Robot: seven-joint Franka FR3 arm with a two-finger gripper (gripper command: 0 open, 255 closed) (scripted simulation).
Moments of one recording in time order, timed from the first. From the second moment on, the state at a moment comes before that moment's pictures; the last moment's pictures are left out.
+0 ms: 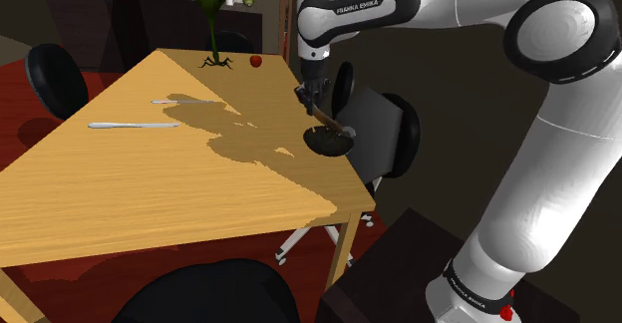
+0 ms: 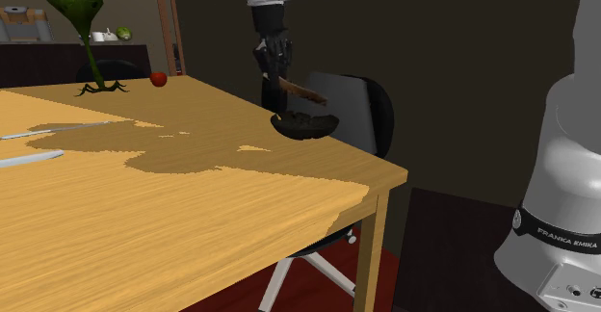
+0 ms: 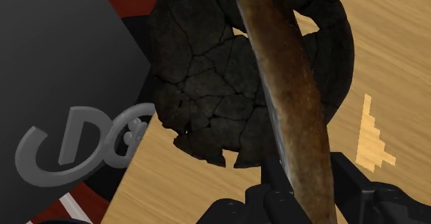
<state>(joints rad) -0.06 0.09 0.12 -1.77 -0.12 1.80 0.10</state>
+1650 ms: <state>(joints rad) -0.09 0.09 0.10 -1.98 -0.13 2.02 0.07</state>
